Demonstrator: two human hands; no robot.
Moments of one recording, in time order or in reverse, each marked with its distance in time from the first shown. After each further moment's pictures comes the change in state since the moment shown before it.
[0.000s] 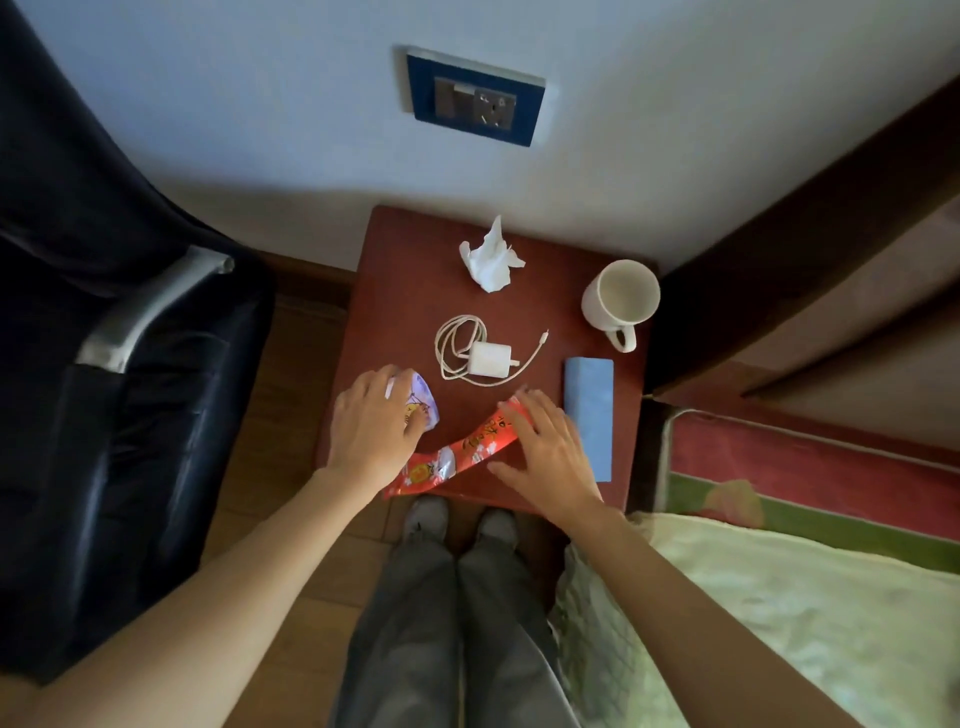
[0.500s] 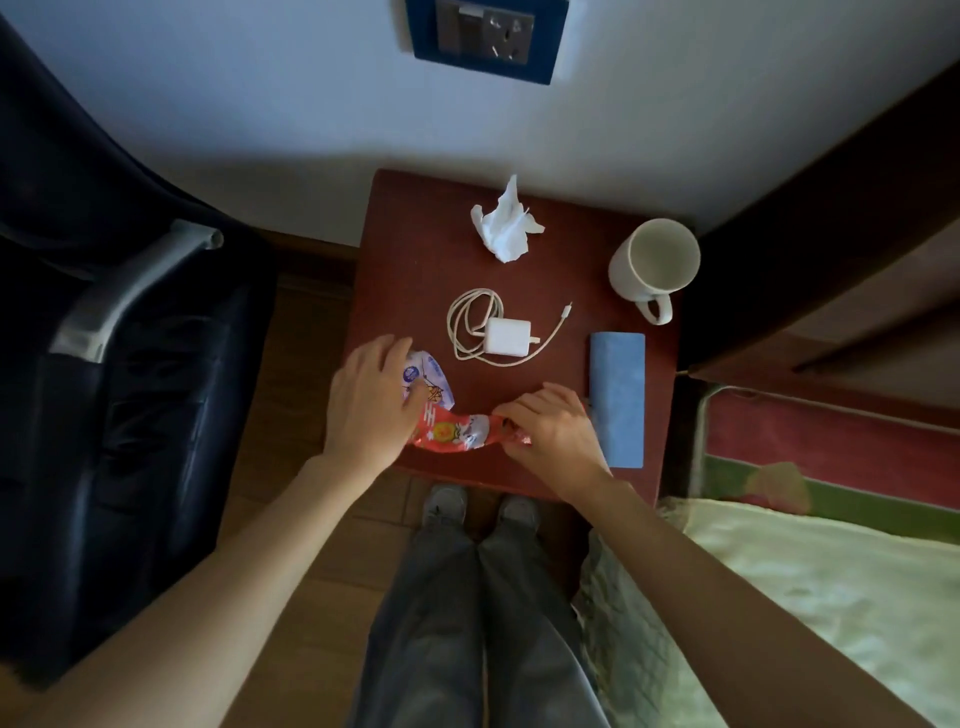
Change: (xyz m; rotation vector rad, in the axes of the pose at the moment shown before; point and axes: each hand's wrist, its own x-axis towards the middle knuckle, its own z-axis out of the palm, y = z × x) left_hand 0.011 -0.012 0.006 -0.096 0.077 -0.035; right_hand 0.023 0.005 0.025 -0.004 0.174 -0.186
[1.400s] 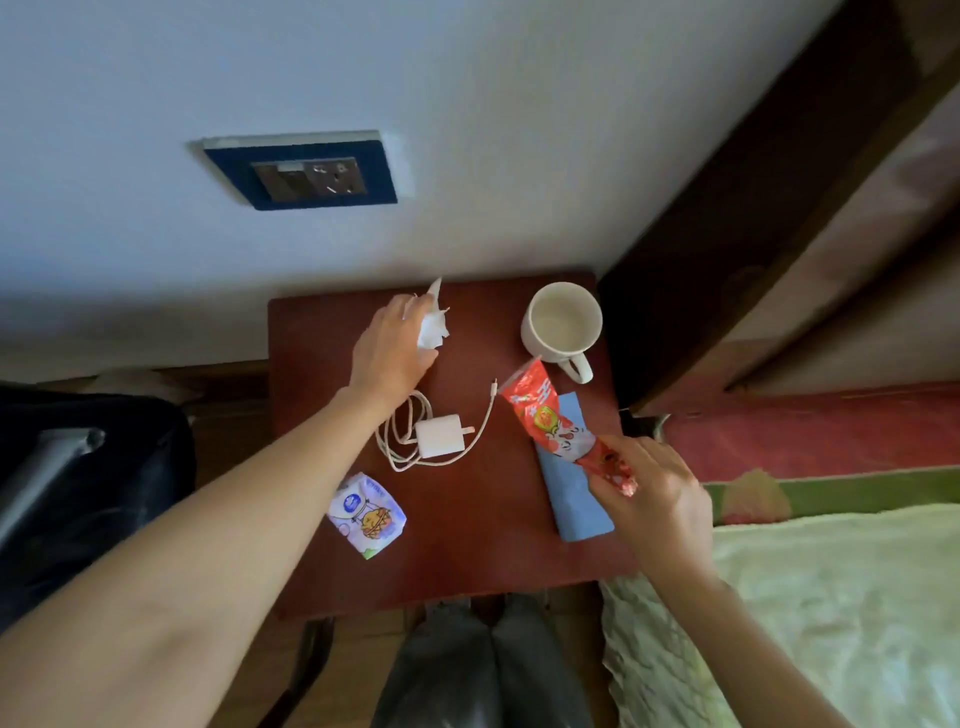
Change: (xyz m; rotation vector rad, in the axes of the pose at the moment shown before) left_hand 0.190 0.089 0.013 -0.013 -0.044 0.306; right_hand -0.043 0.045 -0.079 -0.012 0.472 0.634
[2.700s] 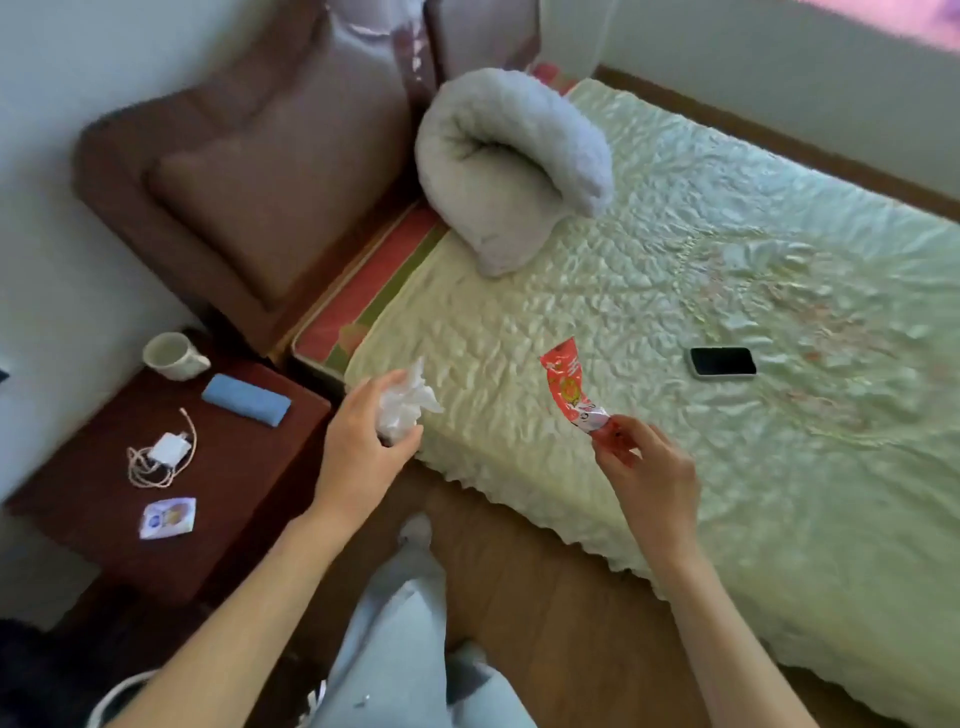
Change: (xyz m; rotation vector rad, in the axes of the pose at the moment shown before) left_hand -0.537 0.287 -0.153 -0.464 -0.304 0.888; right_hand -0.565 -0.052 -0.326 0.045 0.737 0.996
